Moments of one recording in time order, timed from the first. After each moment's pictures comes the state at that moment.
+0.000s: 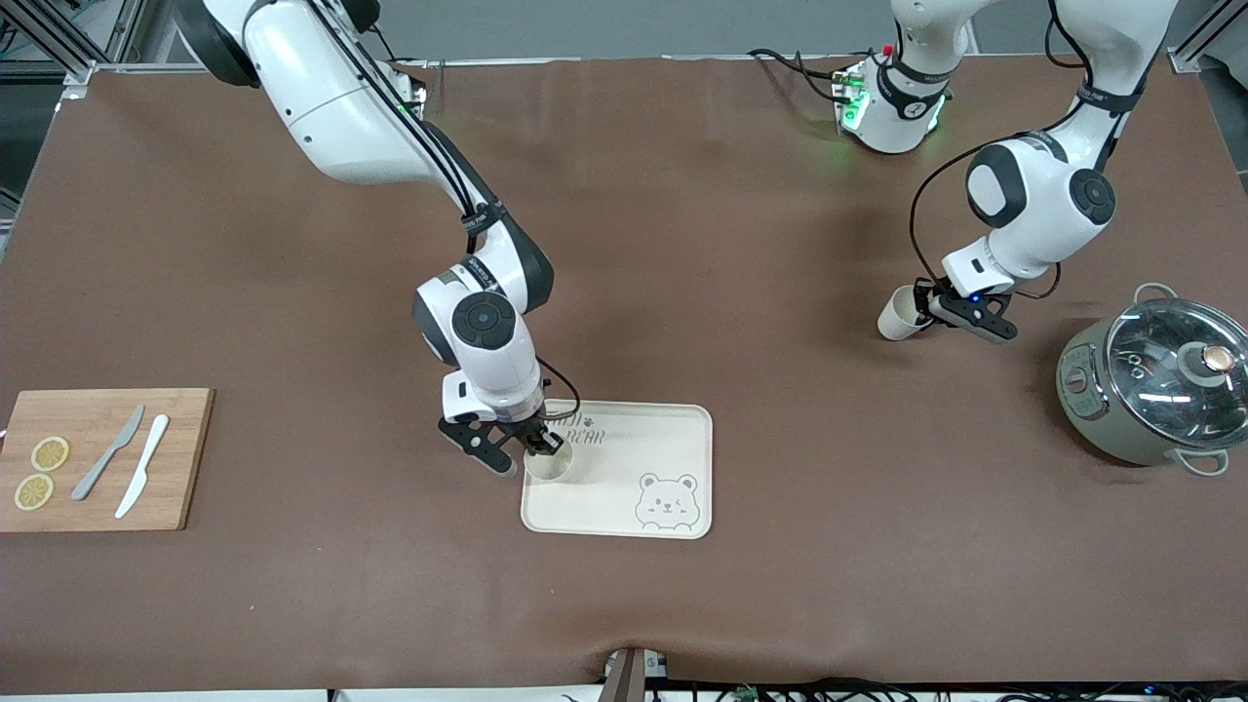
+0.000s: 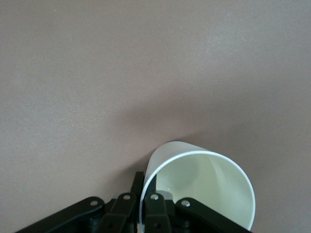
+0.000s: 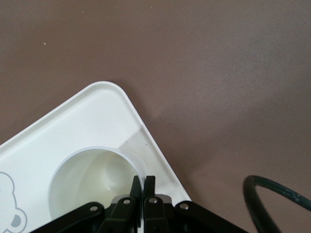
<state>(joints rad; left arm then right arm) 0.47 0.14 -0.48 -2.61 -0.33 2.79 0.76 0.50 0.77 0.05 -1.47 -0.21 2.42 1.29</state>
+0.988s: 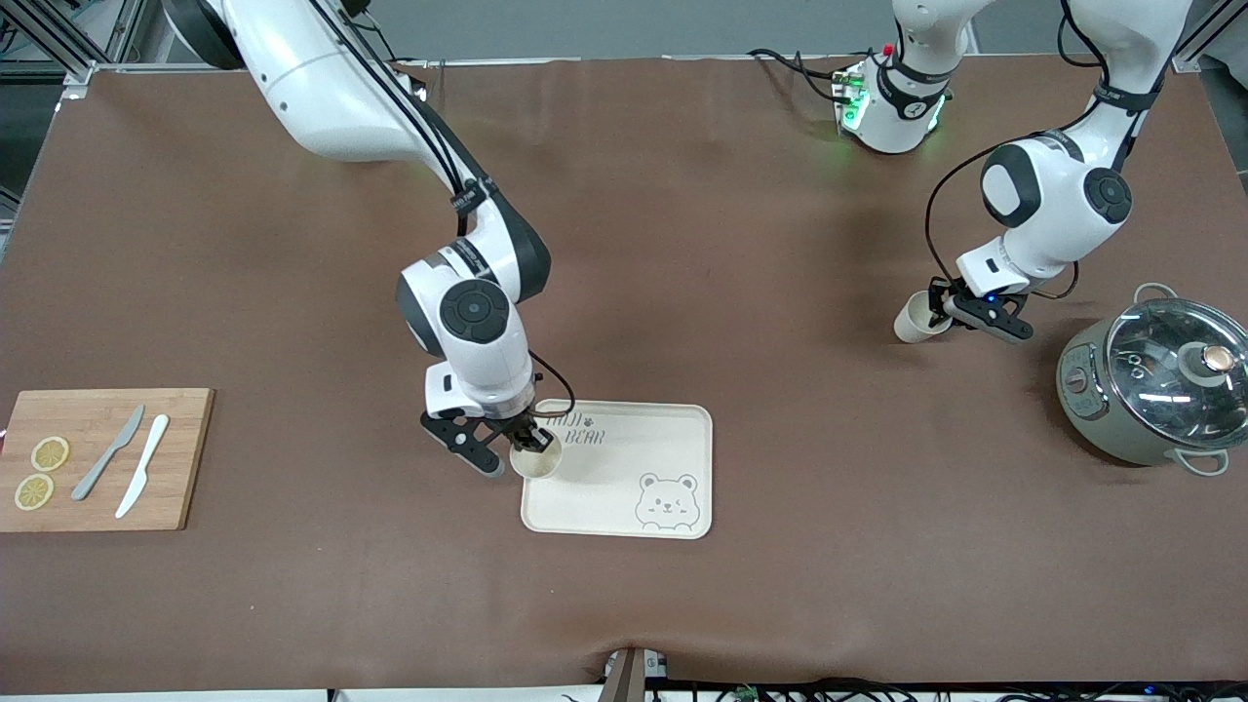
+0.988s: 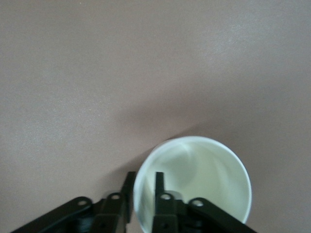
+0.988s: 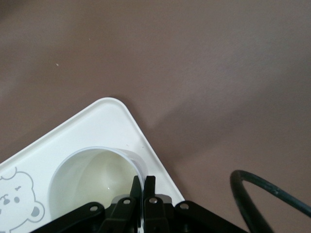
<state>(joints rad) 0.53 0.14 -0.48 -2.61 -0.26 2.79 0.76 0.49 0.69 0.05 -1.40 -0.19 2.20 1.23</state>
